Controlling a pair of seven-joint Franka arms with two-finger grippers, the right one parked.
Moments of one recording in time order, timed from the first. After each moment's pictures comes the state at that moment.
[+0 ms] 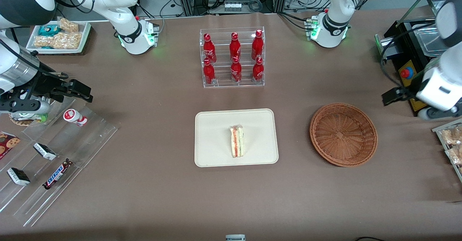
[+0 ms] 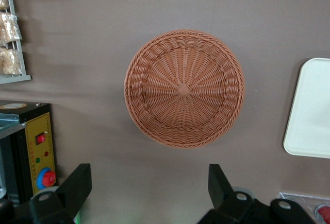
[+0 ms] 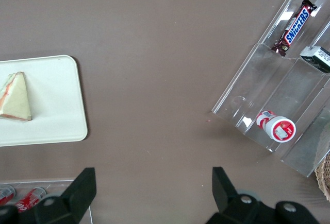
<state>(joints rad) -0.13 0.05 0.10 -1.61 0.04 1.59 -0.13</state>
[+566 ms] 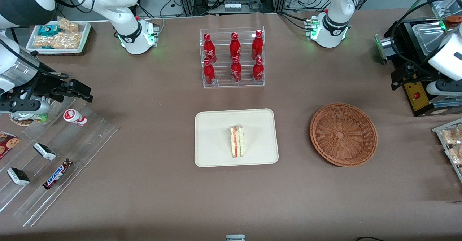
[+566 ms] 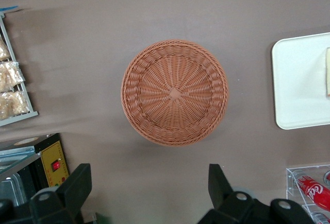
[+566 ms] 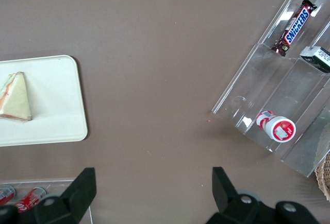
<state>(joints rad) -0.06 -0.03 0.02 -1.61 0.03 1.59 0.06</state>
